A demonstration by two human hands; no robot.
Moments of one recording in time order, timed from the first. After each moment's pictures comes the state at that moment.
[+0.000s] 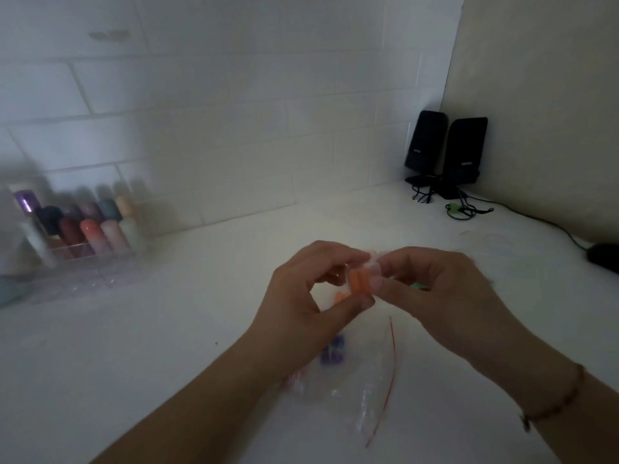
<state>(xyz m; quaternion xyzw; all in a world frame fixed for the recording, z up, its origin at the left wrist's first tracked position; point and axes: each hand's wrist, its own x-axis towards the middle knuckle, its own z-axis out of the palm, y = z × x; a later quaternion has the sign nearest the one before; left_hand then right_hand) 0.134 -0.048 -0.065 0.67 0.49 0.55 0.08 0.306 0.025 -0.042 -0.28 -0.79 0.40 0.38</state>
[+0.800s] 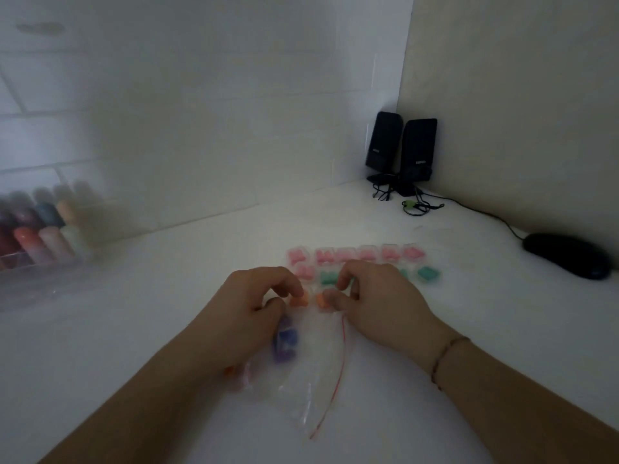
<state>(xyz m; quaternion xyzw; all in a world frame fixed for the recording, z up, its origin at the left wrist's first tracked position) 0.119 -0.048 -0.067 0.66 0.64 0.37 0.11 0.300 0.059 -0.085 -0.42 -0.86 0.15 0.24</state>
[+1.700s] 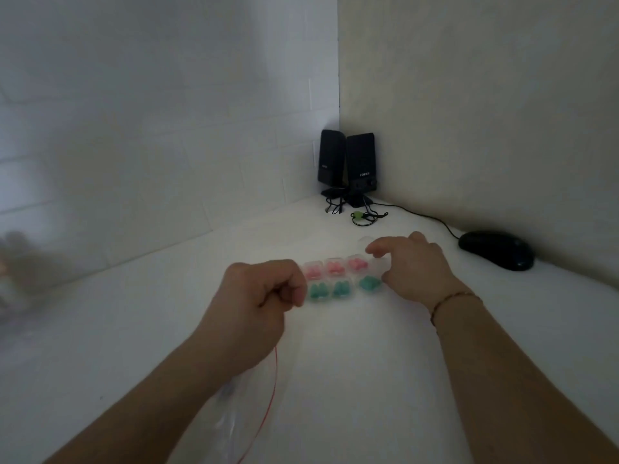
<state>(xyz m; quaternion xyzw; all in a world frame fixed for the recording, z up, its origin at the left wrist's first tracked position) 0.203 -0.013 -0.030 0.71 0.52 0.46 0.09 0.403 0.150 -0.066 -0.54 -0.82 0.03 0.16</state>
